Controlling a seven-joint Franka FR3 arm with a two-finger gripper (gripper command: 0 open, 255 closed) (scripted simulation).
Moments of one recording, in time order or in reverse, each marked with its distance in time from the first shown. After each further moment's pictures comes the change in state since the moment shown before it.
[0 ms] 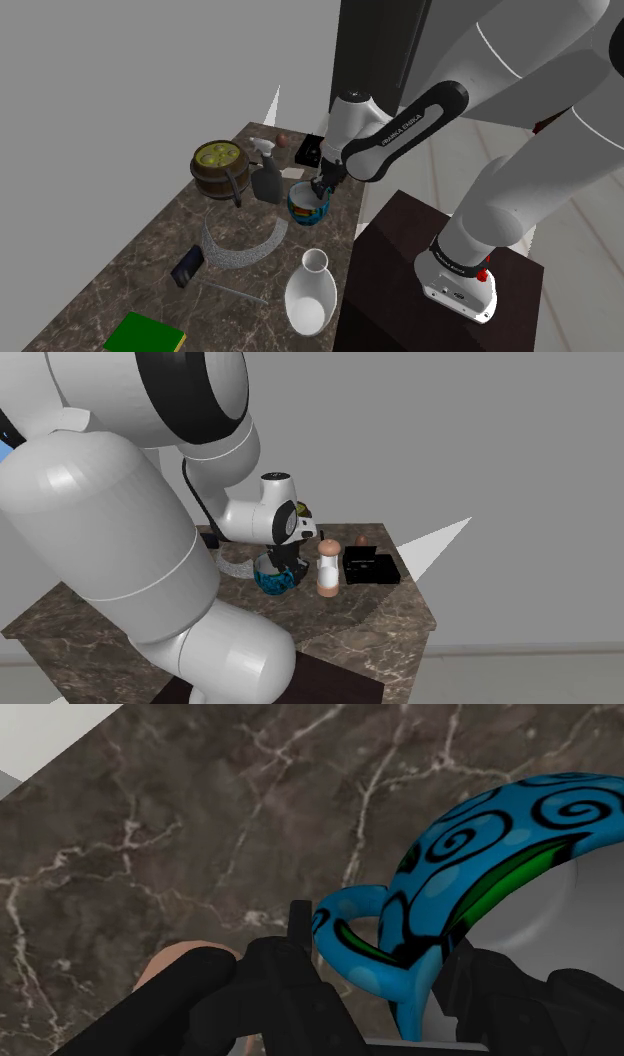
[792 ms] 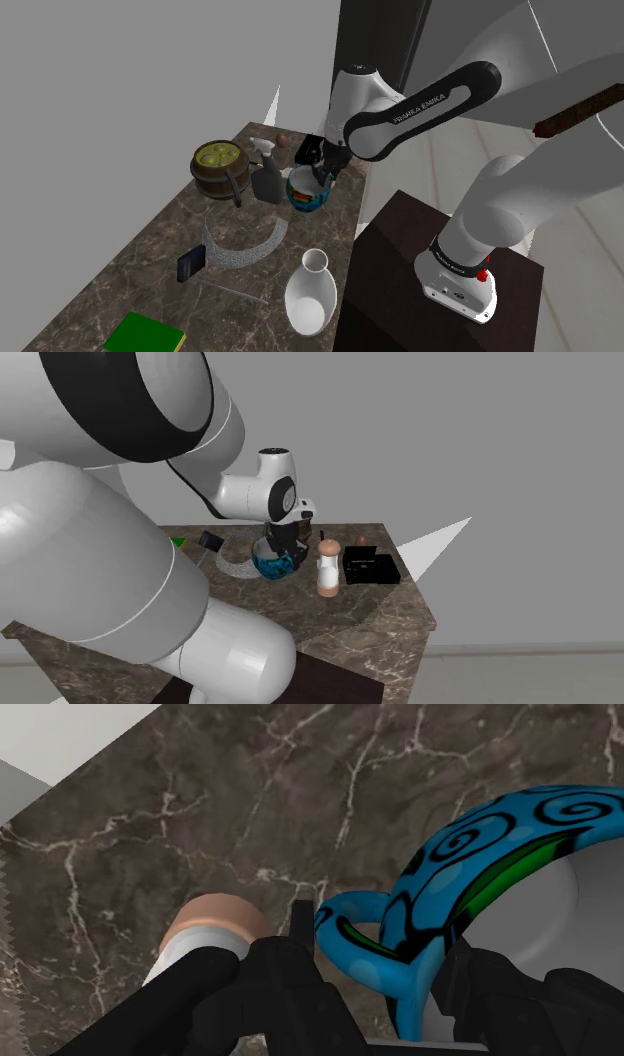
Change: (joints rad) arm 0.022 -0.157 -0.025 0.049 0.029 -0.204 -0.027
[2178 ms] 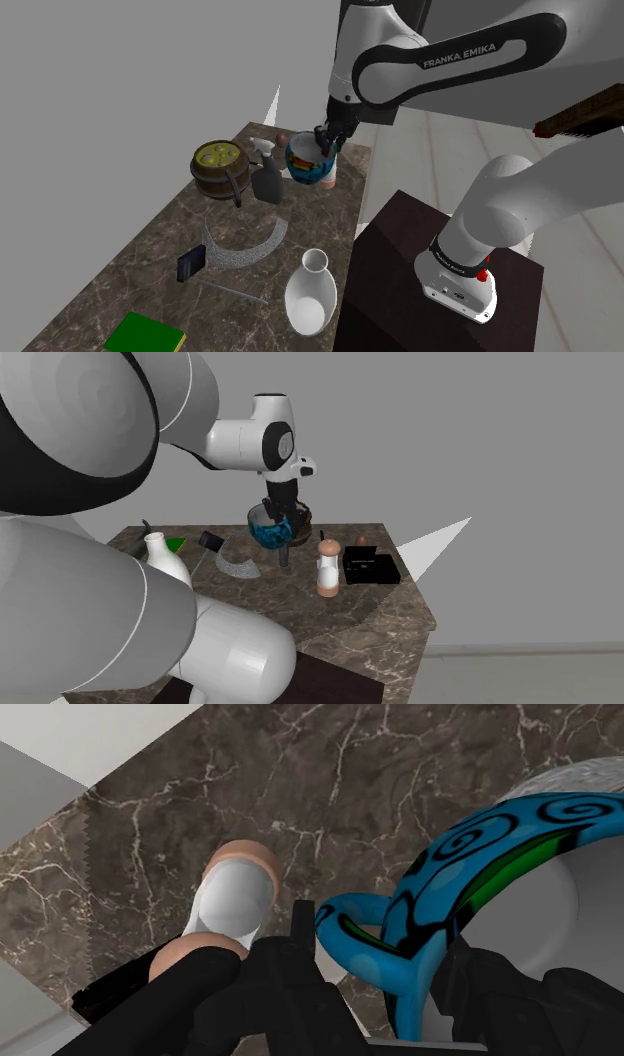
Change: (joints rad) arm 0.006 -0.177 -0.035 0.174 -0.001 -0.349 -0.017
